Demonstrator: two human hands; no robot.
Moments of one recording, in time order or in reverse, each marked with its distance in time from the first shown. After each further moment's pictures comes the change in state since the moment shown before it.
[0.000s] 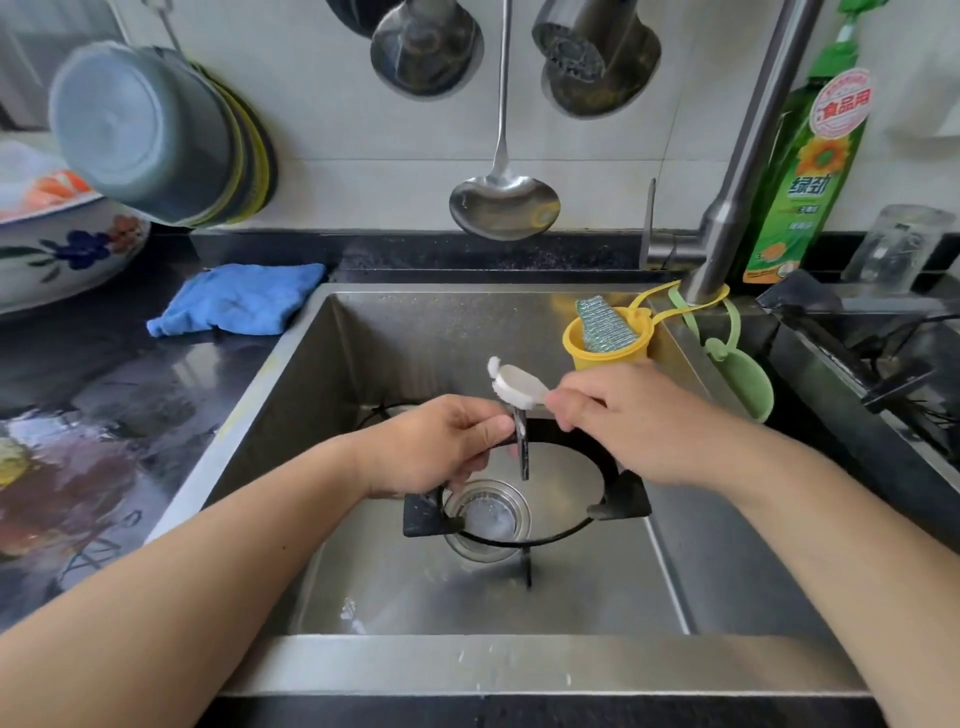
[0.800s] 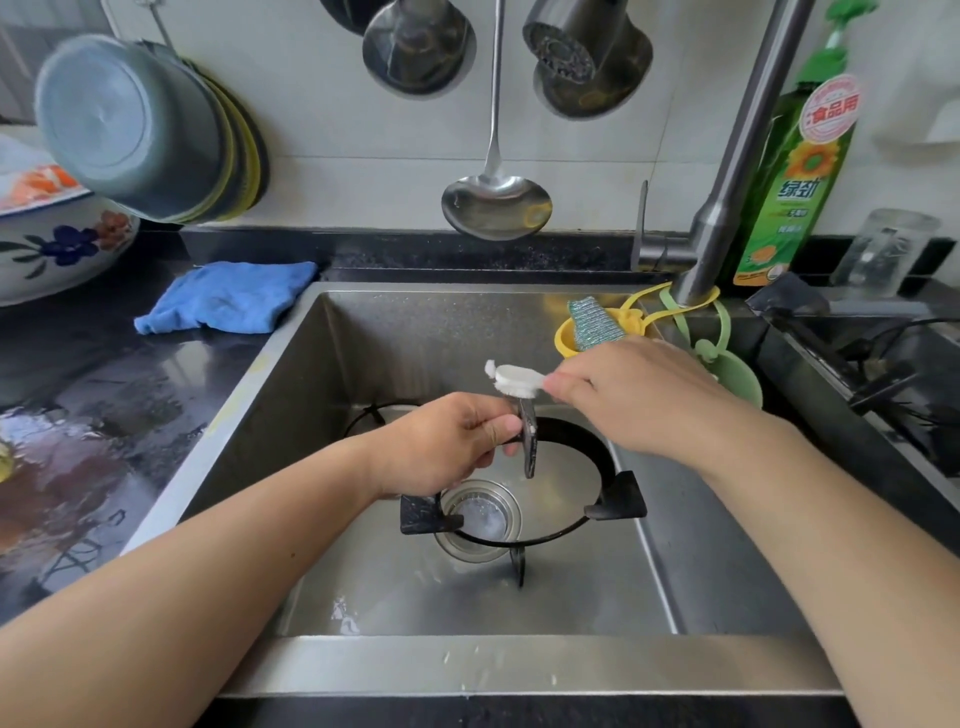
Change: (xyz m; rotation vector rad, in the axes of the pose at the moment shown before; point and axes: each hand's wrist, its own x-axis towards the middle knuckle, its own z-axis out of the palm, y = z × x) left_hand 0.011 0.001 0.007 0.110 0.064 -0.005; right_hand 0.013 -0.007 -0.015 -0.429 0.043 0.003
